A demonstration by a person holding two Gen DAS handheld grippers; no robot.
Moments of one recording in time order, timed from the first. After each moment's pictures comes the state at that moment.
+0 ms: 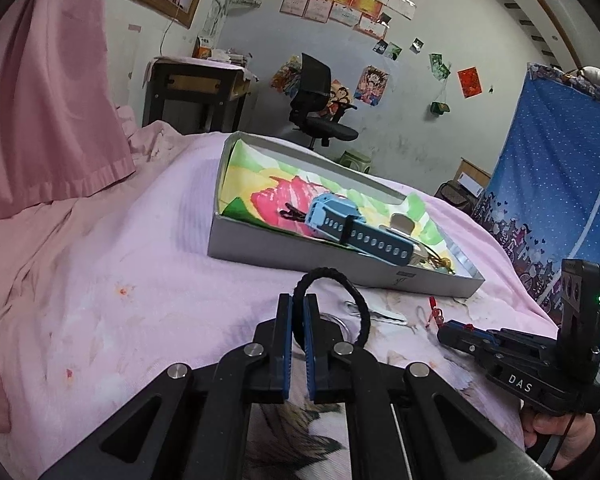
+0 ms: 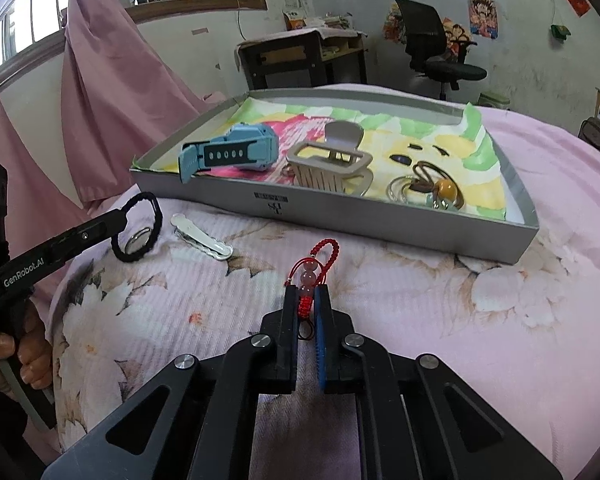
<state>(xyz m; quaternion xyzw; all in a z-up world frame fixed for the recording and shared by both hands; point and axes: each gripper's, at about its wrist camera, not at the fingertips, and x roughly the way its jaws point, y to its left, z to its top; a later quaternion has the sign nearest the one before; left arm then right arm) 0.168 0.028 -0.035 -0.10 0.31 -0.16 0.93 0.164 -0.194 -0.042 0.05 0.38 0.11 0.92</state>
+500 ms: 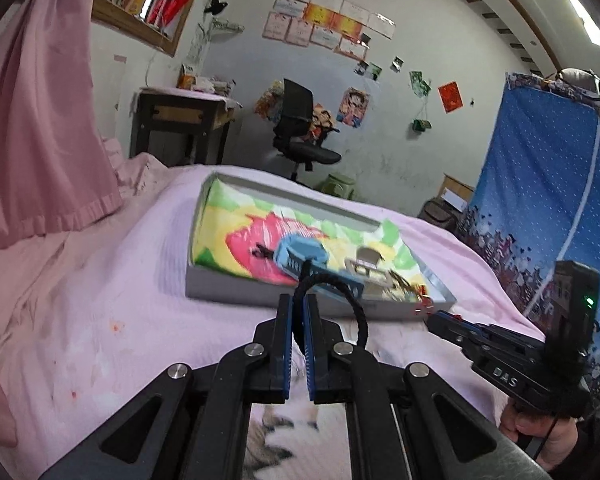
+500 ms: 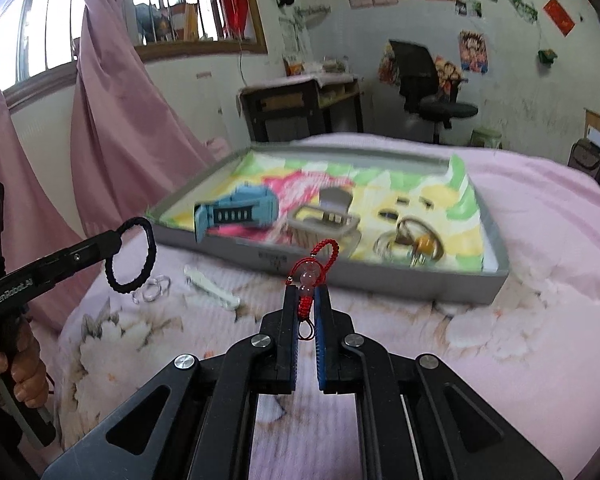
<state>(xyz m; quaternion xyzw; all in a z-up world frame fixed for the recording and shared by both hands) 0.157 0.018 -0.004 -0.10 0.26 -0.17 0.95 0.150 -0.203 -0.015 0.06 0.29 0.10 0.95</state>
